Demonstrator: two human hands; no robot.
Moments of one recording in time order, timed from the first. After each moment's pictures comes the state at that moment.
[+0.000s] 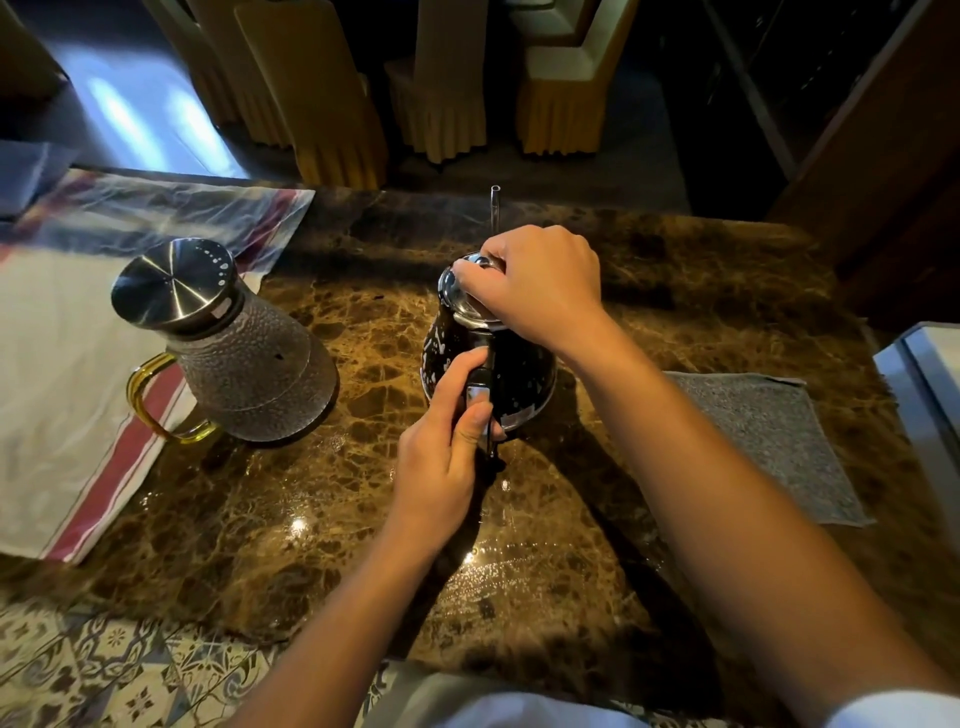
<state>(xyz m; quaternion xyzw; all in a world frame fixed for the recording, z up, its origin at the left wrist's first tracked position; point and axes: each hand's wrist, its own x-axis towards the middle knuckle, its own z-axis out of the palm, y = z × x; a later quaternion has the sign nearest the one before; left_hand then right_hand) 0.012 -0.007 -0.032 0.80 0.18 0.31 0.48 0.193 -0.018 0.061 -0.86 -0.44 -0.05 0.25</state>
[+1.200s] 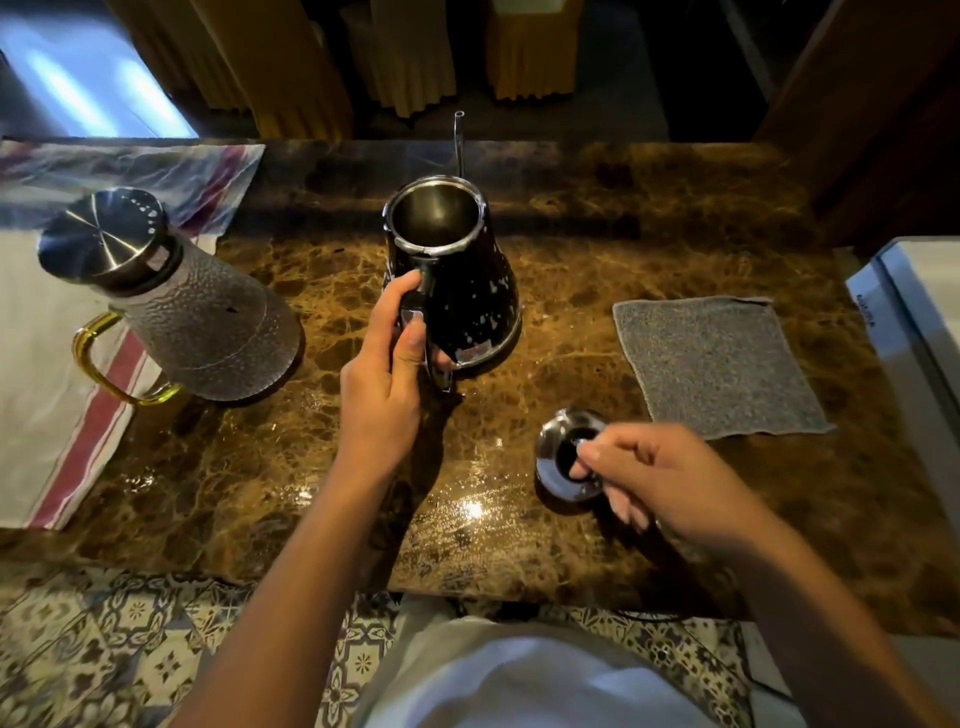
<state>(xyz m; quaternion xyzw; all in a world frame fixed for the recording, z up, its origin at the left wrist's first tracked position) 0.009 0.004 -0.030 0.81 0.21 0.32 0.45 0.127 -0.252 -0.025 -0.70 -0.30 0.39 0.51</state>
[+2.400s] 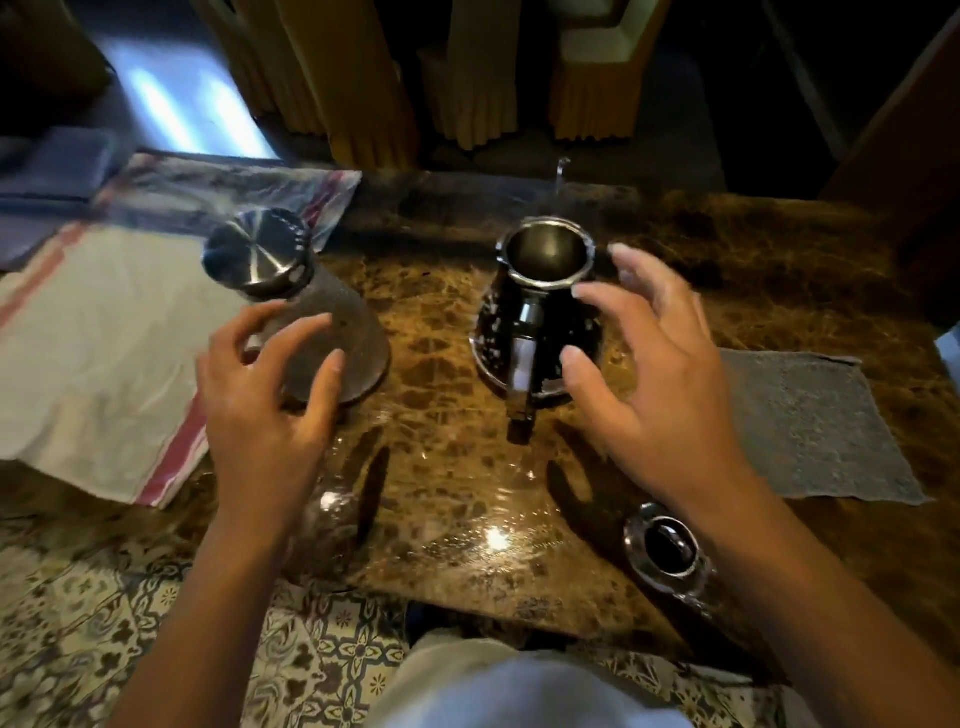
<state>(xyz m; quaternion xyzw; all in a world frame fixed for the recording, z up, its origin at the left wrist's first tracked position) -0.111 0.083 0.023 0.84 0.33 0.39 0.16 0.096 -0.129 0.054 -0.81 -0.44 -0.05 0.39</state>
